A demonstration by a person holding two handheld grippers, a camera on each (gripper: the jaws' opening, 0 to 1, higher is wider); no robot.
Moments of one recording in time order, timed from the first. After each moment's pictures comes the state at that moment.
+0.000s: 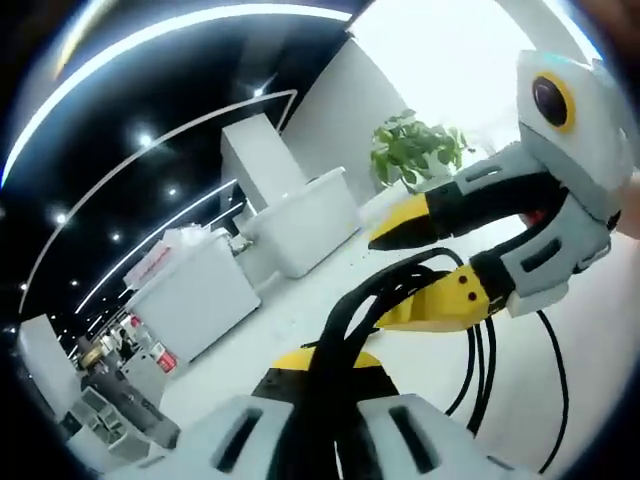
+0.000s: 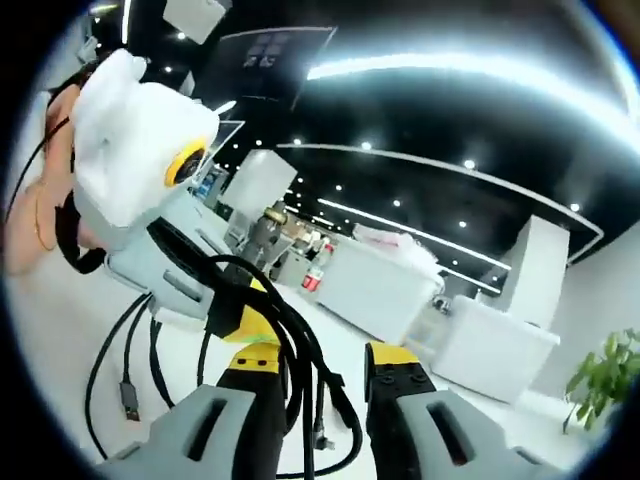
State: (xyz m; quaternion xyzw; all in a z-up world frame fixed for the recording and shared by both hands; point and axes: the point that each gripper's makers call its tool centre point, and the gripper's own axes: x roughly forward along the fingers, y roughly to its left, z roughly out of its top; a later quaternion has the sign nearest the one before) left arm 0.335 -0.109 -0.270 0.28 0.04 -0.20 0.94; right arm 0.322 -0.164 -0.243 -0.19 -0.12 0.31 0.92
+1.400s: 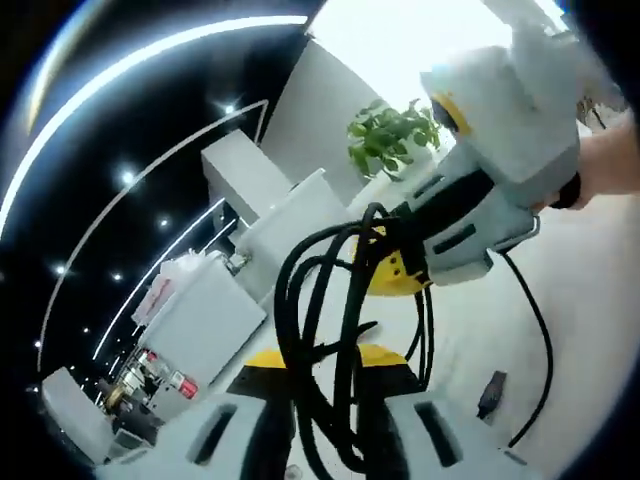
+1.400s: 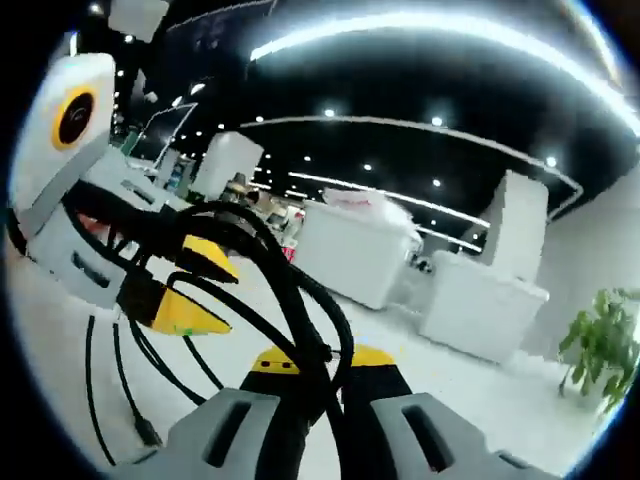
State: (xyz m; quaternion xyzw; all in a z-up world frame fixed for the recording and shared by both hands) left arm 0.328 -0.120 -0.279 0.38 0.03 -0.20 0.90; right arm 0.361 -0.176 -0.257 -0.30 -0.09 0.24 0.92
